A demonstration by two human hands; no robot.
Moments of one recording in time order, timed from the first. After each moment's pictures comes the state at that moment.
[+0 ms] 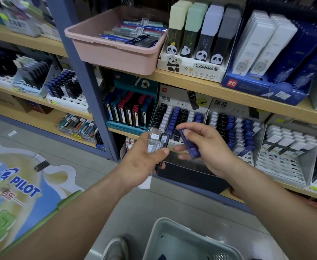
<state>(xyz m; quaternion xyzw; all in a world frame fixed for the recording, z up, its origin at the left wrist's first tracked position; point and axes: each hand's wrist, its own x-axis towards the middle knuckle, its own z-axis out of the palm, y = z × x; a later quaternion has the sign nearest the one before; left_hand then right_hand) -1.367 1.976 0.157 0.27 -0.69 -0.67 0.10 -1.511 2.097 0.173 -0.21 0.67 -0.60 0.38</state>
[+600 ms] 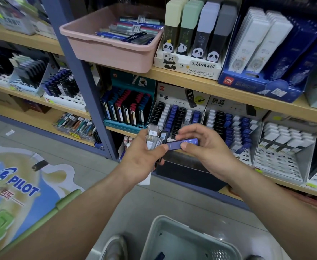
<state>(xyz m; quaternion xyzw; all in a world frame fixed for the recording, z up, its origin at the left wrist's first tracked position) -1.376 1.983 0.155 0.30 -0.67 -0.66 0.13 -1.520 2.115 0.154 -0.32 0.66 -0.59 0.33</state>
